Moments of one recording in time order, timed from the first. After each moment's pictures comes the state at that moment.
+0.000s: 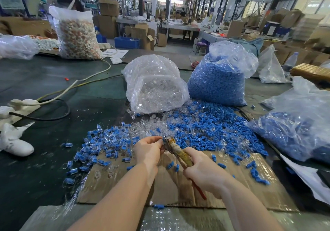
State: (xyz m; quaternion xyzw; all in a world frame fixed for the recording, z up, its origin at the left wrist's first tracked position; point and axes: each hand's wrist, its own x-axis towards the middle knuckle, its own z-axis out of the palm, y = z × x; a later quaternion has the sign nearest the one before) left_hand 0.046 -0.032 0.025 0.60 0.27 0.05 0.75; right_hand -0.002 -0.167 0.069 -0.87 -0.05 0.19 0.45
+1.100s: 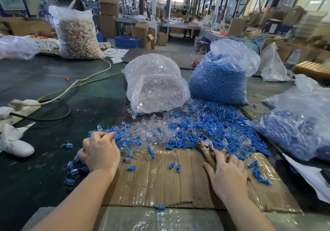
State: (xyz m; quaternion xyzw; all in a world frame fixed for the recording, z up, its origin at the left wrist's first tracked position) left_hand 0.042 0.070 -0.001 0.91 0.26 0.23 0.22; right_hand 0.013 -0.218 -0.009 -0.99 0.12 -0.06 0.01
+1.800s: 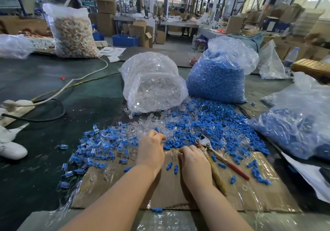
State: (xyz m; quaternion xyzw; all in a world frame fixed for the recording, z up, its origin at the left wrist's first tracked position) left_hand 0.060 -0.030 0.003 0.93 -0.01 0.15 0.34; right_hand 0.039 -0.160 -0.017 -0.98 -0.05 -0.12 0.16
